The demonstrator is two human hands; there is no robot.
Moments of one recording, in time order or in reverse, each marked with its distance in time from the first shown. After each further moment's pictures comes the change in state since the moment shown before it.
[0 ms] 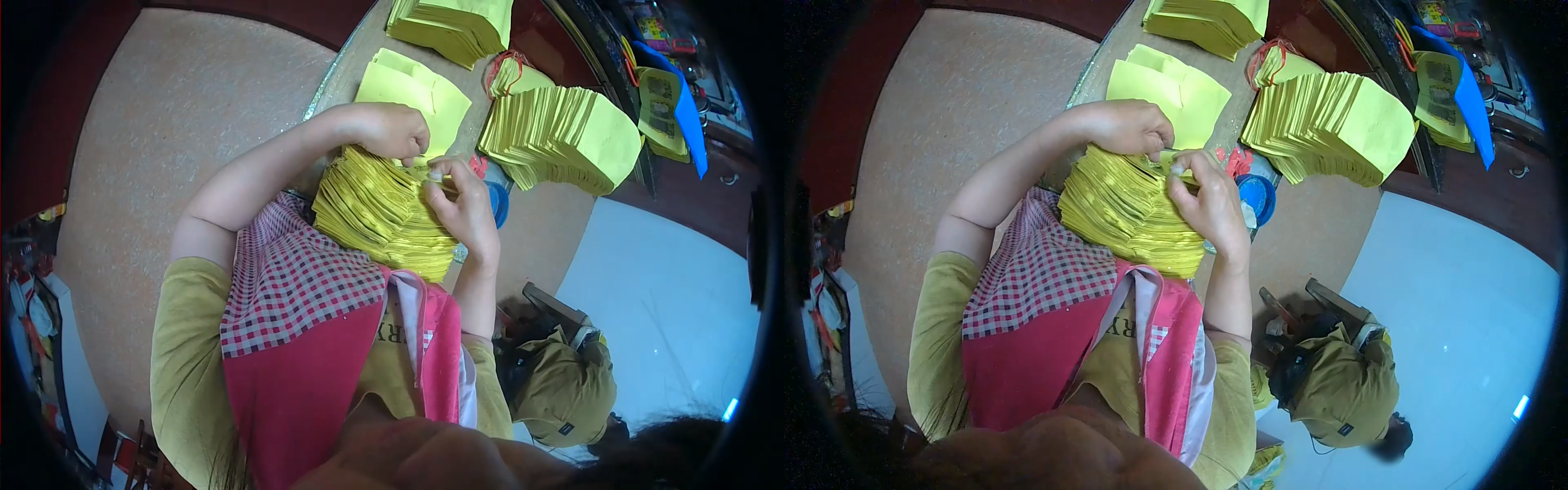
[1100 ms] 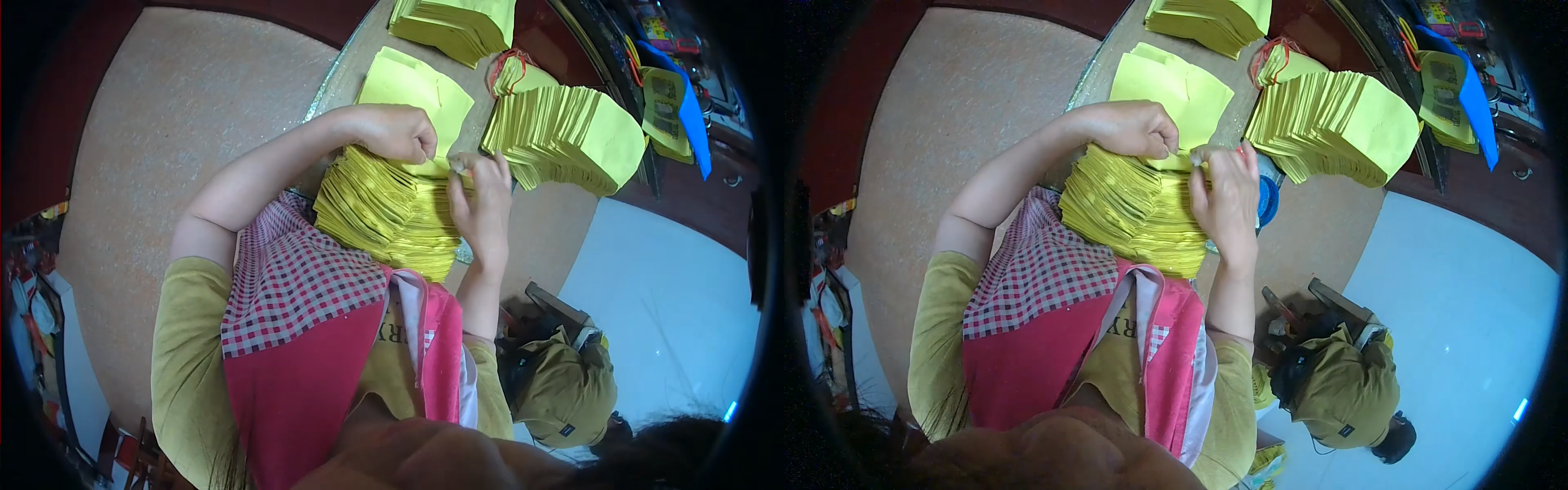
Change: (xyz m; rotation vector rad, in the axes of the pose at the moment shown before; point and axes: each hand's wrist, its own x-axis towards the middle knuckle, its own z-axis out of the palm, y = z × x) left_hand 0.001 -0.001 0.004 -0.135 0.009 0.034; right_hand 0.005 -0.015 -0.012 -0.380 0.271 -0.220
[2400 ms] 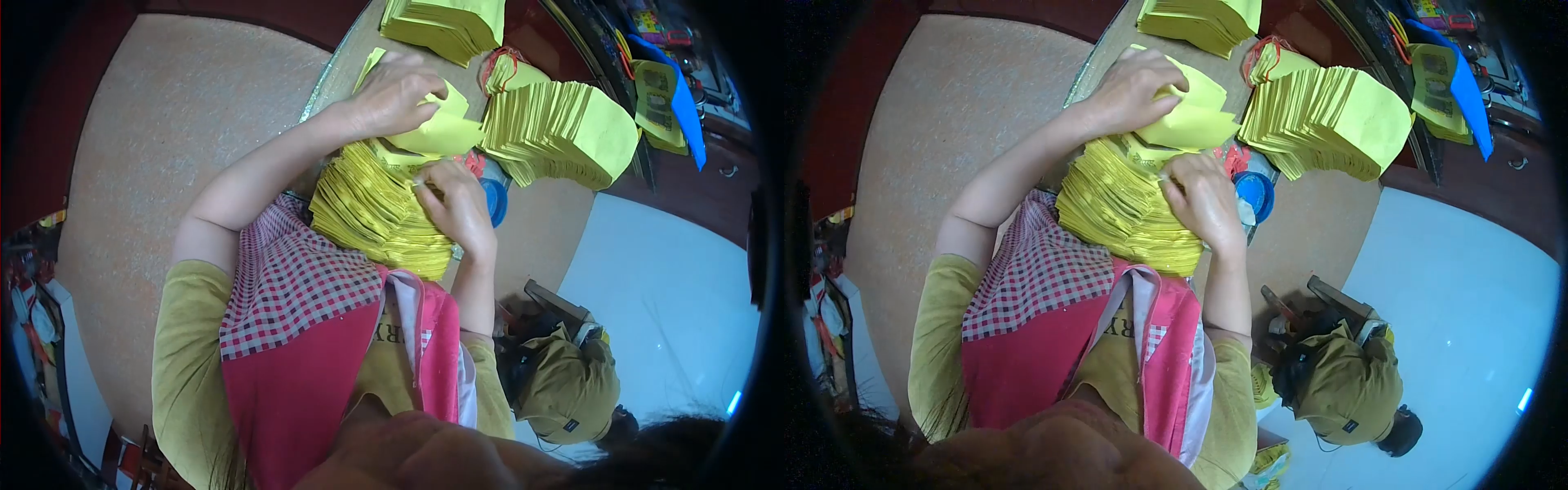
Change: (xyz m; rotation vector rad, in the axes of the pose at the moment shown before) left_hand 0.021 -0.011 -0.005 0.726 0.812 0.368; right_hand -0.010 0.011 0.012 0.094 -0.359 -0.007
